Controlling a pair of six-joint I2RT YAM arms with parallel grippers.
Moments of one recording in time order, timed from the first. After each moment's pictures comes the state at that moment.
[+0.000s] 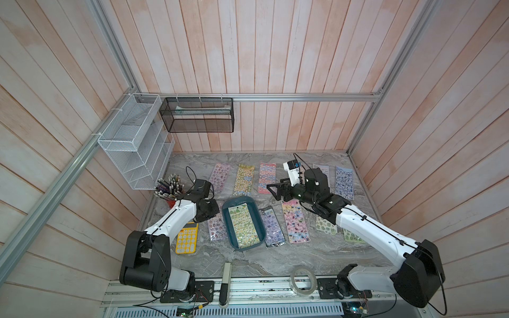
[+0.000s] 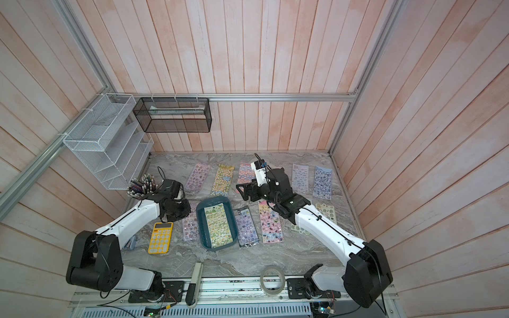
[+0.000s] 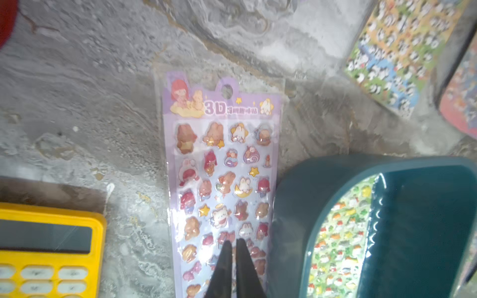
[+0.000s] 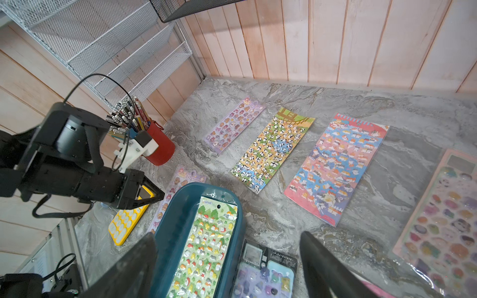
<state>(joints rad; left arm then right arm) -0.19 1.45 0.89 -0.67 0.12 -0.54 0.61 1.29 0.98 -0.07 -0.26 0.32</state>
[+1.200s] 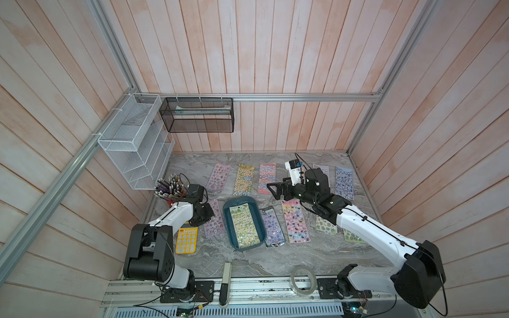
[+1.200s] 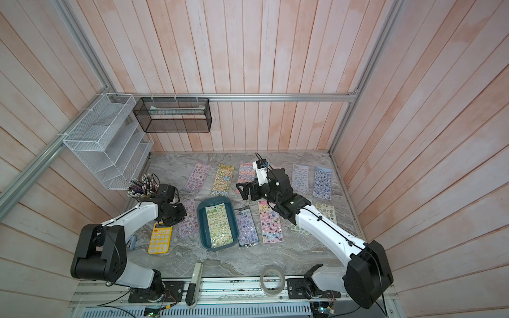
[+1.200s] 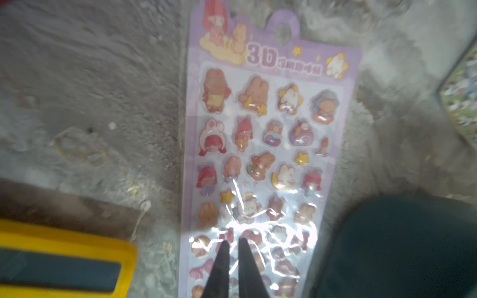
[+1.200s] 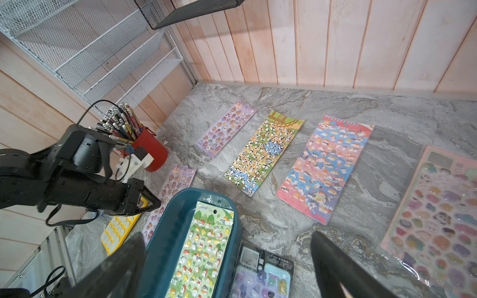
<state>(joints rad) -0.08 1.47 0.84 -0.61 0.12 -0.55 0.61 1.28 0.96 -0.06 -0.21 0.34</state>
